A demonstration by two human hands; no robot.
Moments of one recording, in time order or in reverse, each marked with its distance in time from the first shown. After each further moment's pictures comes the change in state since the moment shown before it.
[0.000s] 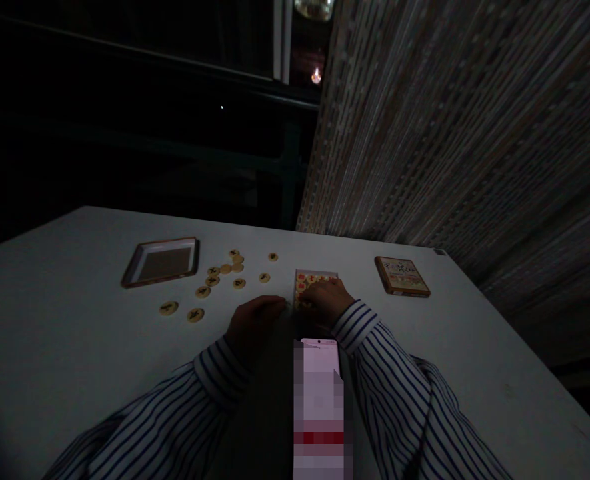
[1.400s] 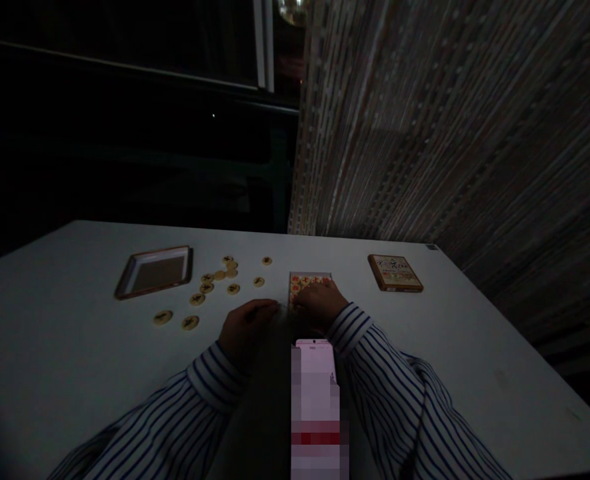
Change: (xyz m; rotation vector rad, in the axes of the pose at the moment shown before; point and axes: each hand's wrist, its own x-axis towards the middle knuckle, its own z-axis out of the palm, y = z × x) left_hand 0.000 -0.006 -0.003 0.023 -0.019 -0.068; right_hand -0.006 -0.011 -0.012 -0.028 -0.073 0.012
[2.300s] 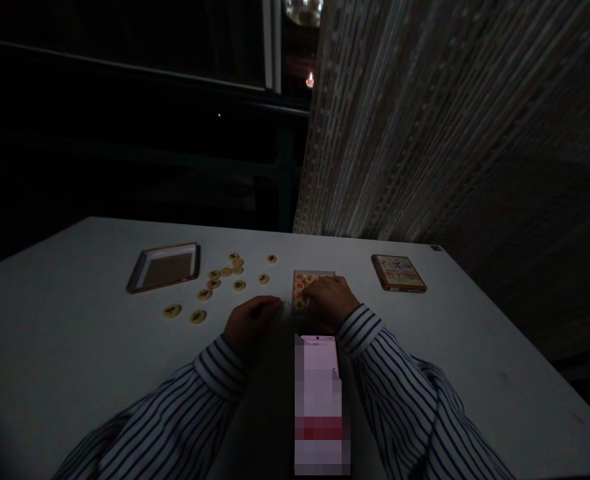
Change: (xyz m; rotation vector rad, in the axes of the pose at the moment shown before) left_hand -0.002 -0.002 -0.002 0.122 0.059 0.100; right_hand -0.013 0.004 0.002 0.098 0.215 0.052
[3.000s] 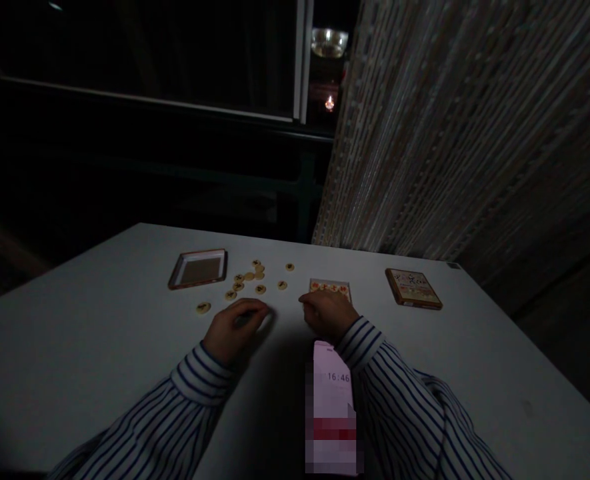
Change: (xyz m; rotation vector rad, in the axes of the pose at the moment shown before) left_hand -0.016 0.012 -0.061 0.204 0.065 0.263; right_hand 0.001 -0.033 -0.007 0.136 0.085 -0.118
